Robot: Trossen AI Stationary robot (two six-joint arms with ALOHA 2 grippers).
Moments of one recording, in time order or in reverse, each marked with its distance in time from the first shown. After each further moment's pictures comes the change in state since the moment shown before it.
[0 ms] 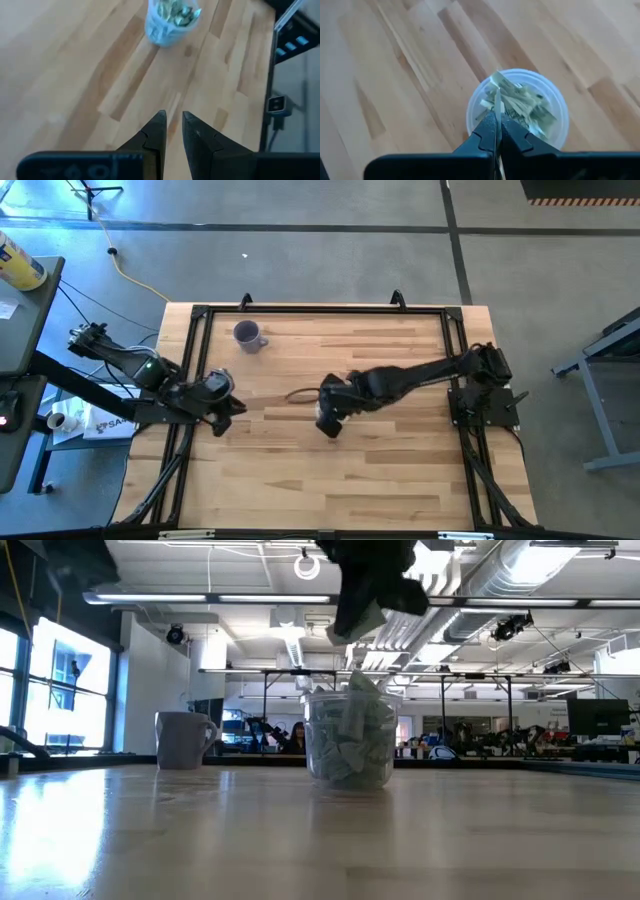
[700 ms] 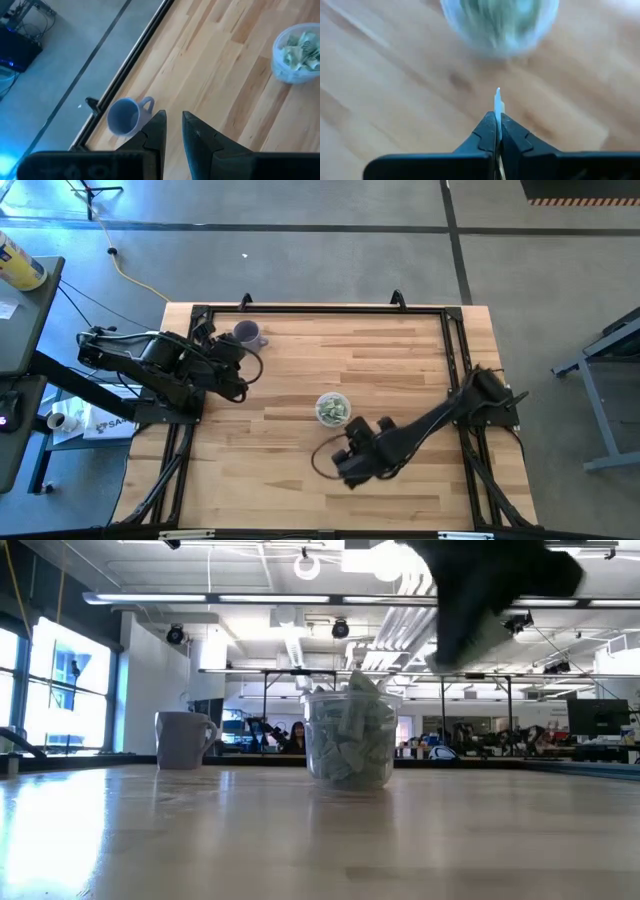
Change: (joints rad) left arm 0.184 0.421 0.685 -0.664 -0.404 0.279; right arm 0.335 0.108 -0.004 -0.263 0.278 0.708
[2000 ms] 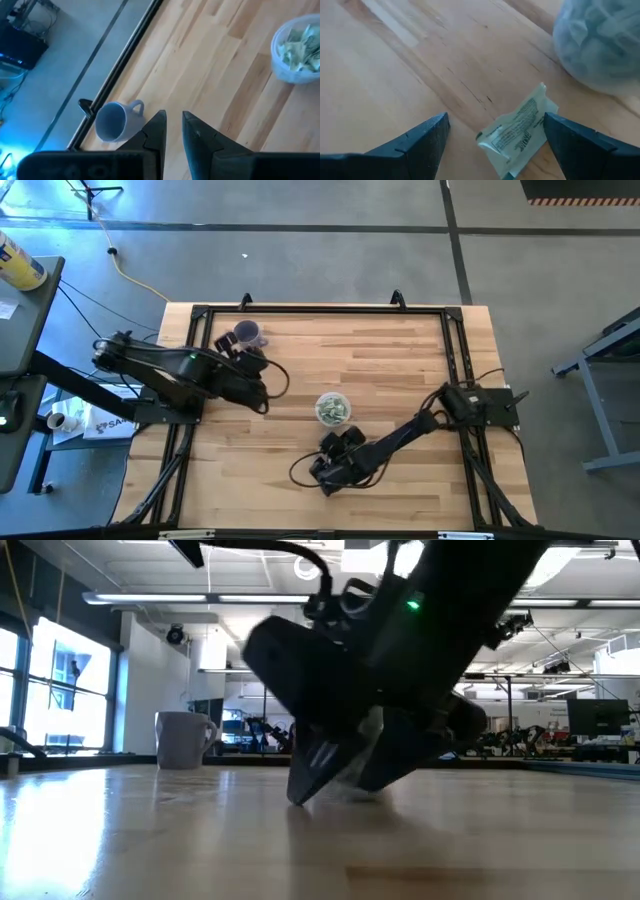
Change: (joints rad) left arm 0.000 0.158 0.000 0.062 -0.002 -0.025; right arm -0.035 0.292 -0.061 0.535 0.153 -0.238
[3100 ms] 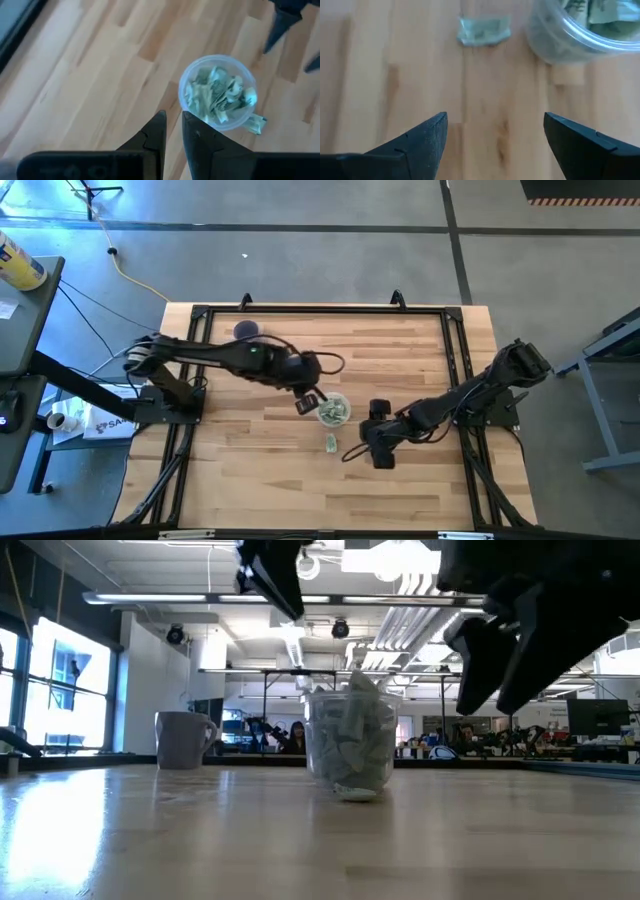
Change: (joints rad) left arm 0.232 0.256 0.003 0.537 0.471 0.229; right arm -0.064 -0.677 -0.623 0.157 -0.406 -0.839
